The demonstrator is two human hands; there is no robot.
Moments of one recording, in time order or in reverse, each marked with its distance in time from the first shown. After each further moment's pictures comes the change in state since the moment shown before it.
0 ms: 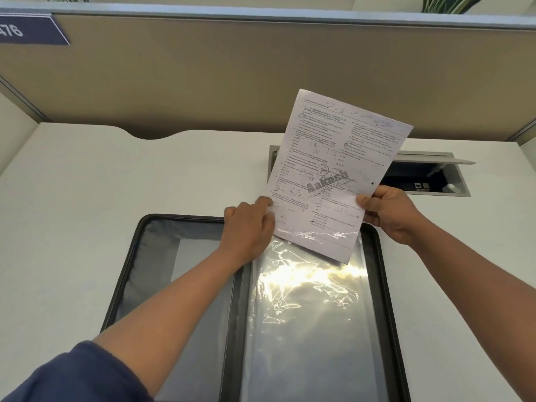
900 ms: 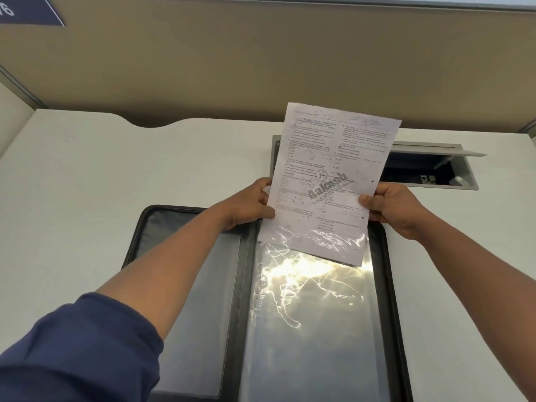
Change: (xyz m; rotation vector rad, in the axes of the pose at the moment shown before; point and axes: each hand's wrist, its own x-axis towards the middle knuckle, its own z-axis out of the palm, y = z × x) left_hand 0.044 -0.018 -0.028 -0.636 -0.635 -0.245; right_hand -0.005 0.001 -0.002 -0.151 -0.074 0.031
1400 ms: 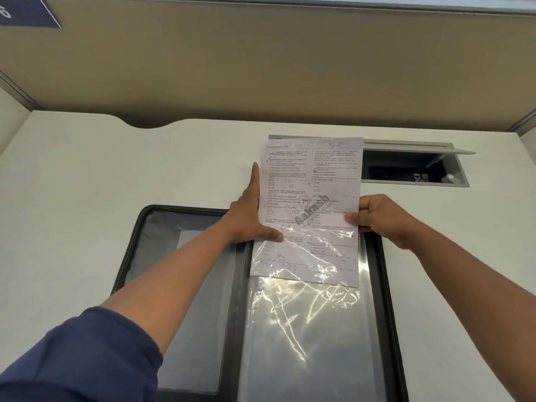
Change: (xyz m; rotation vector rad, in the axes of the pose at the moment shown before) left_hand -0.009 -0.022 0.026 0.253 0.199 0.132; right_hand -0.019 0.008 0.011 -0.221 -0.117 0.066
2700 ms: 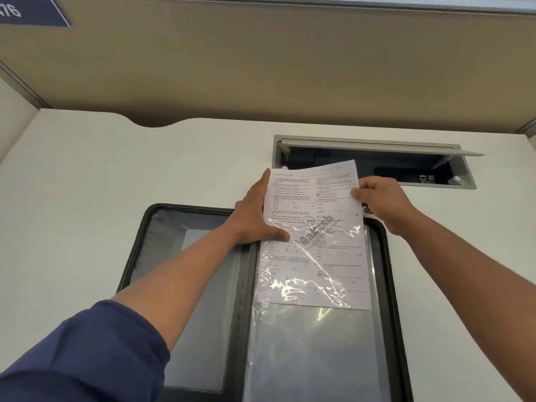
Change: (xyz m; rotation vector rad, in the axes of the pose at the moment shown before) left_hand -0.001 0.001 0.003 0.046 0.058 0.015; right_hand 0.015 -0.030 0.014 0.015 0.305 -0.023
